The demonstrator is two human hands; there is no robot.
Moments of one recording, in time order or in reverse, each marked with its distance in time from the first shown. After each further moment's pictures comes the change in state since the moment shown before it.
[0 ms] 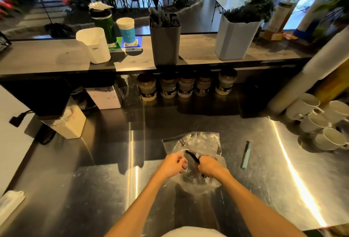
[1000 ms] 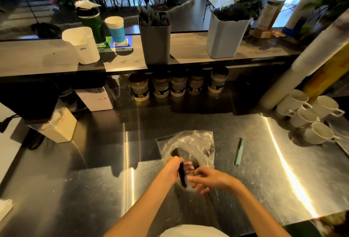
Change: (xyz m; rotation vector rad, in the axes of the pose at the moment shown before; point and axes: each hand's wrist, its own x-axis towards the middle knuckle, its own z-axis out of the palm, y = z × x) left_hand 0.013 0.027 0.035 -1.002 0.003 -0.489; right_hand -0.079 0.026 -0.012 0.731 -0.345 -0.172
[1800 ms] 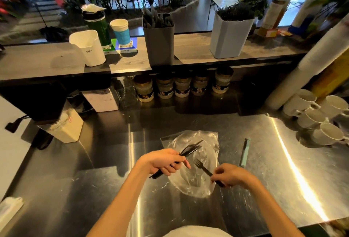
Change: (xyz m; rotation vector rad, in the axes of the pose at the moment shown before) left_hand -0.066 0.069 -0.046 0.812 -0.513 0.028; right_hand -0.018 -0.005 -0.035 -0.309 0.121 0.218
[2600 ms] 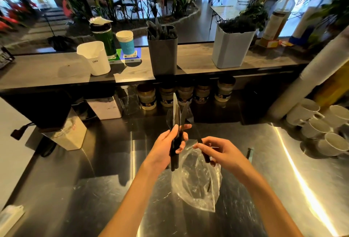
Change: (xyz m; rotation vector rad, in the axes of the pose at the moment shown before) left_hand -0.016 0.044 0.014 -0.643 0.347 0.696; right_hand -0.072 -0.092 -0.032 0.500 0.280 -0.607
